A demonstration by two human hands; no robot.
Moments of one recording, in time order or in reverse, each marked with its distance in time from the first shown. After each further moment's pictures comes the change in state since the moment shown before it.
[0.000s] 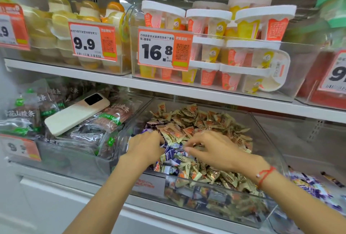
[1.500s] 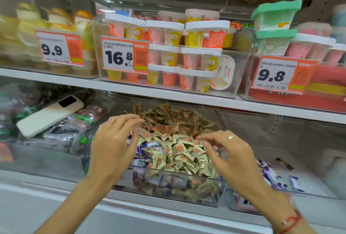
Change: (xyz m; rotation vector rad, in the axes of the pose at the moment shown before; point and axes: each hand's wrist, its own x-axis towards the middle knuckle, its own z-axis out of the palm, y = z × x) left_hand -0.059 0.026 -0.007 -0.203 0.888 0.323; right_hand -0.127 0.010 -0.025 0.133 0.703 0.038
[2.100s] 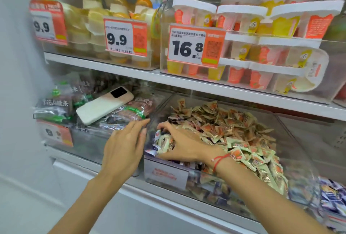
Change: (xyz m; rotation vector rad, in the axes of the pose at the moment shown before) left_hand -0.034 -0.099 -0.023 0.096 -0.205 -0.311; right_hand 0.098 -0.054 0.208 0.138 -0.802 -0.077
